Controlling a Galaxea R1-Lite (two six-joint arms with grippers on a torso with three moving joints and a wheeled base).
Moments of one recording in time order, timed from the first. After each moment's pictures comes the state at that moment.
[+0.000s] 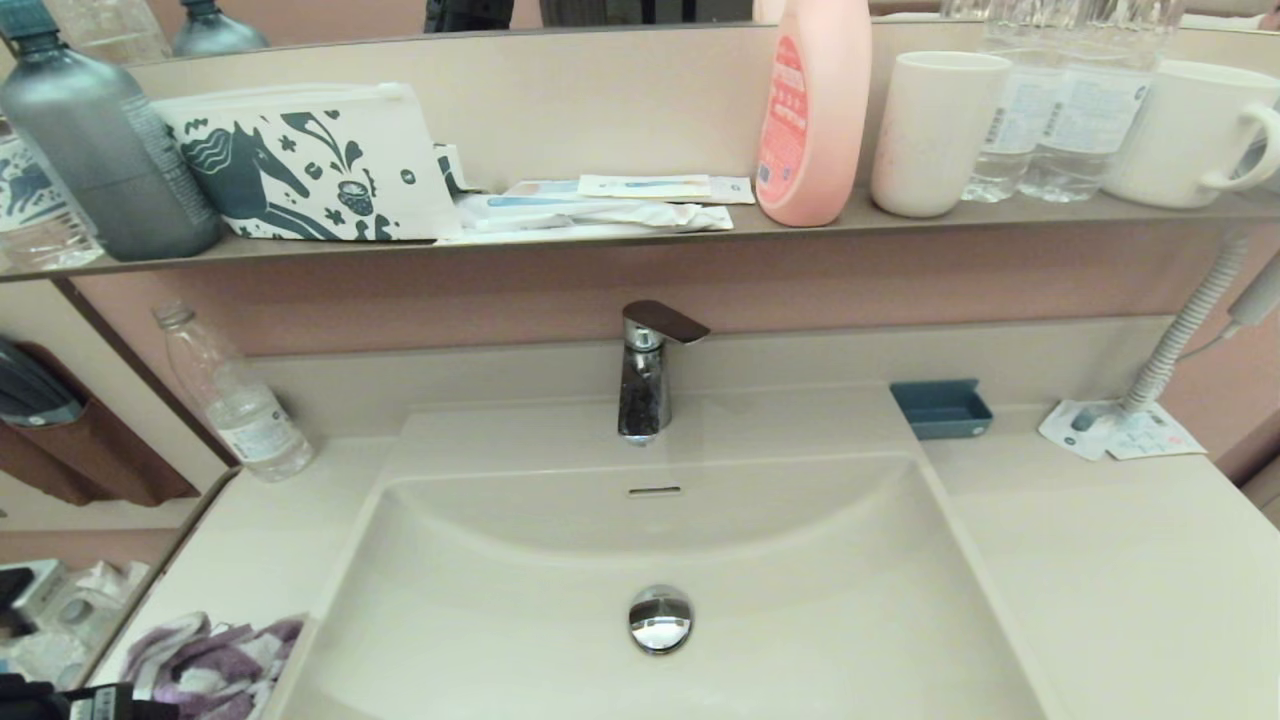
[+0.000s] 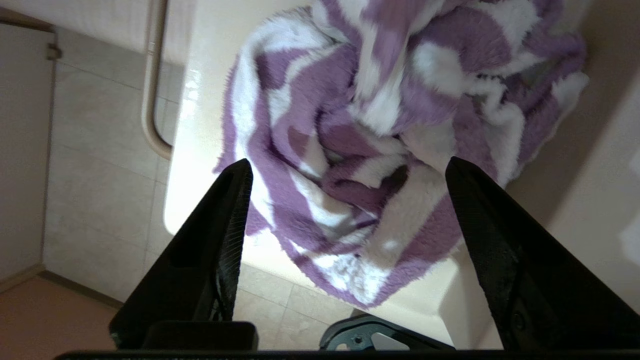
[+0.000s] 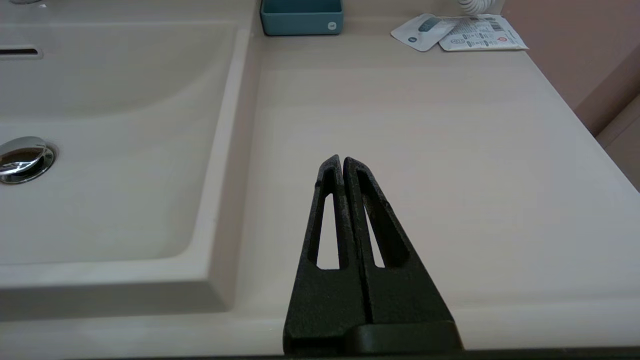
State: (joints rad) left arm 0.44 1.17 -0.42 0.22 0.09 0.14; right arm 0.00 0.00 0.00 0.00 0.01 -0.01
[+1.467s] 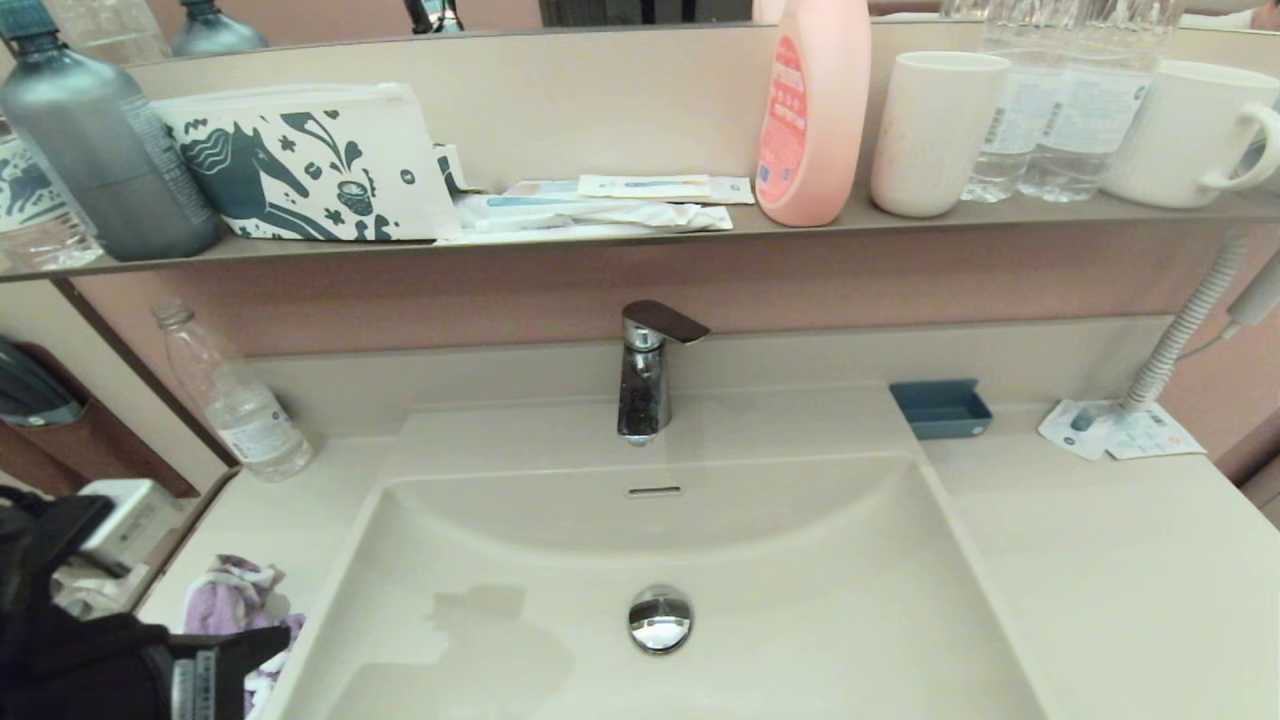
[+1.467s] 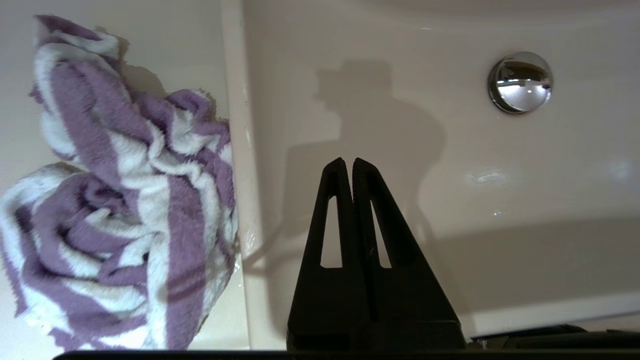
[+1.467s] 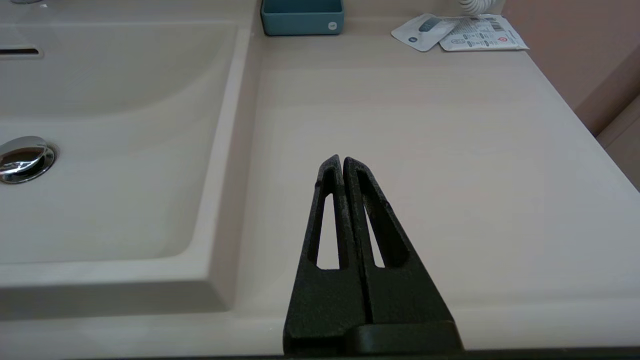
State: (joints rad) left arm -0.38 0.97 -0.53 0.26 0.23 -0.25; right arm 0.00 0.00 0.00 0.00 0.01 -0.01
